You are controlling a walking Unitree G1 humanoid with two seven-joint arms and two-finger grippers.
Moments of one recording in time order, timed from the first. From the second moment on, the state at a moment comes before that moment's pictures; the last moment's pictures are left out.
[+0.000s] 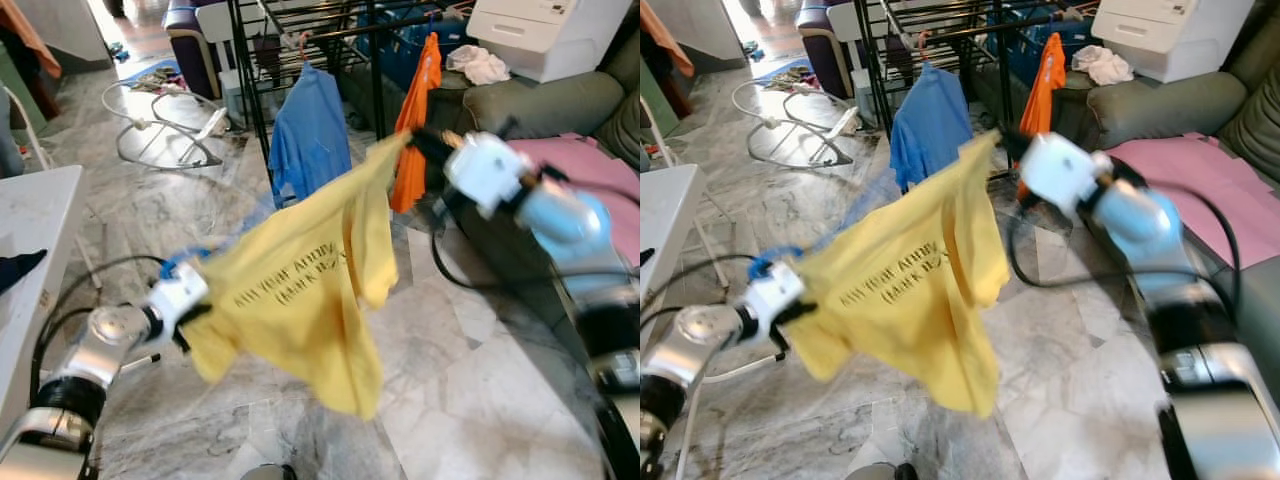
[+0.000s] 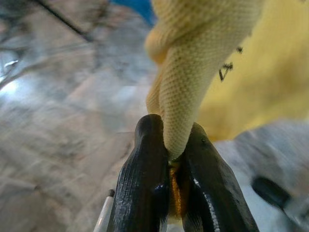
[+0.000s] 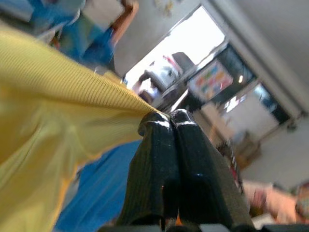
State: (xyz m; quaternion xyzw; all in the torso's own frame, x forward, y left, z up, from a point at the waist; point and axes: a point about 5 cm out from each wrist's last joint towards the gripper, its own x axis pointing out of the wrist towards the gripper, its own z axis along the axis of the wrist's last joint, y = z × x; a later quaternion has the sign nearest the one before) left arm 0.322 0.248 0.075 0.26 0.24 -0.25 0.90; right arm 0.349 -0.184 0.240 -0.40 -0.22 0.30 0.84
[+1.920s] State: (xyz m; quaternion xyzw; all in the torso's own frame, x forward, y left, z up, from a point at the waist) left arm 0.275 0.222 0.049 0.23 0.33 -0.51 0.76; right arm 0.334 -0.077 0.218 -0.37 -0.27 0.44 0.77
